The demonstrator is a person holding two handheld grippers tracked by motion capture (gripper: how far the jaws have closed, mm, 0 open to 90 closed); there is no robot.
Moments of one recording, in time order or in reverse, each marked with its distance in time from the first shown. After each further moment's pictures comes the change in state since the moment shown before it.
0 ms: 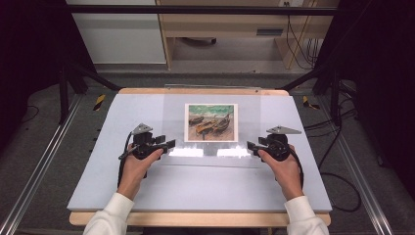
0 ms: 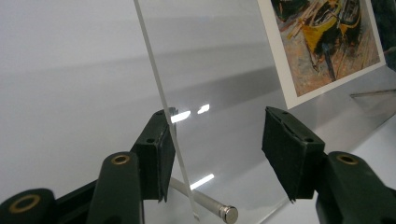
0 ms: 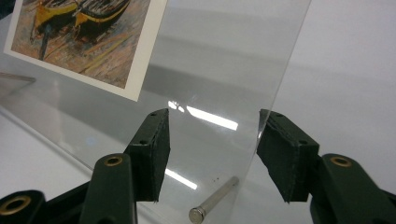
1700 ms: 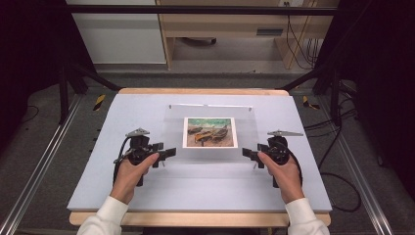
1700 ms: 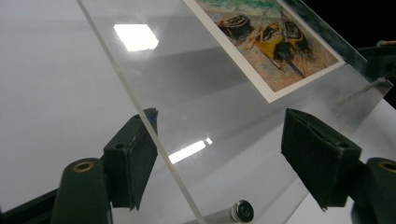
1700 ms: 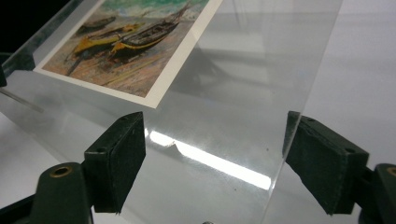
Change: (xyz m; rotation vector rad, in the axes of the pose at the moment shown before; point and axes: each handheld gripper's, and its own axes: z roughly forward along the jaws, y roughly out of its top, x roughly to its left) left arm -0.011 0.003 -0.022 0.077 -0.094 -0.069; right arm 0.005 -0.007 -0.005 0.059 0.146 0.159
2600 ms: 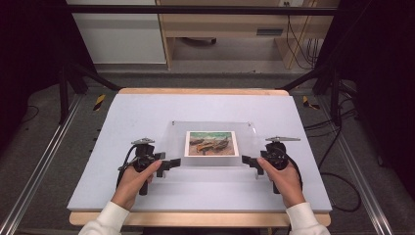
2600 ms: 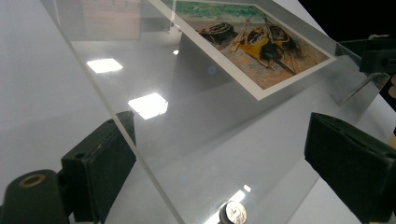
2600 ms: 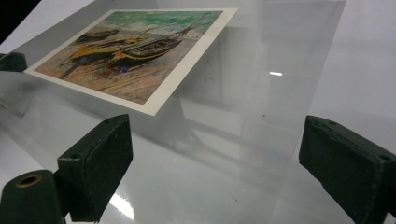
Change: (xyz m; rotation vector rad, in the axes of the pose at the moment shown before) left arm -0.003 -0.030 0.017 0.064 -0.068 -0.080; right arm 0.000 -0.017 0.003 0.068 -0.035 0.025
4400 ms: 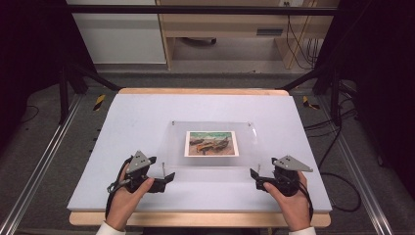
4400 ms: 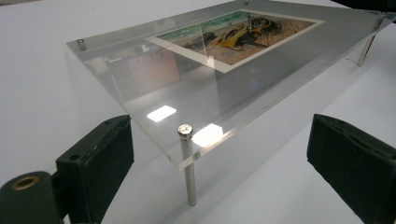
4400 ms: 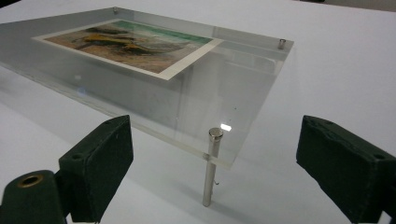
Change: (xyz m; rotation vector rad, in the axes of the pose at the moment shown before) left arm -0.040 -0.035 -0.039 -0.122 0.177 0.372; right arm 0.027 -0.051 -0.046 -0.228 -0.177 -0.264
